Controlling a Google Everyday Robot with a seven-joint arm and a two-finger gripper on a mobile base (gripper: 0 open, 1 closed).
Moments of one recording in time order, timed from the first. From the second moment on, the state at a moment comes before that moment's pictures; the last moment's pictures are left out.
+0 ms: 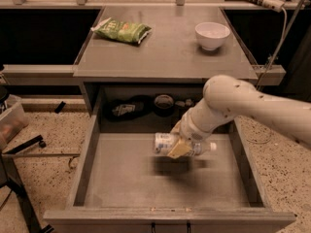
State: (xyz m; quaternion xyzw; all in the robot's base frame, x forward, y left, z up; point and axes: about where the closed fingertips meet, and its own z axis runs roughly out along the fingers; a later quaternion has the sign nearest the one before) arm 0.527 -0.066 0.665 -0.64 0.73 0.15 0.19
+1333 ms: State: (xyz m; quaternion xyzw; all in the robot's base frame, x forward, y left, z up) arm 0.598 -0.009 0.899 -0.70 0.65 0.17 0.24
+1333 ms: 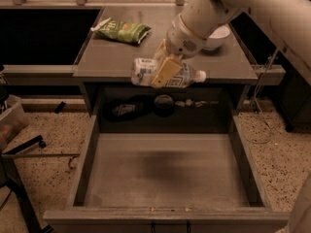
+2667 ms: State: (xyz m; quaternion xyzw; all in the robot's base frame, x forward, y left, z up) arm 0.698 -0.032 0.923 -0.65 0.69 0.01 0.30
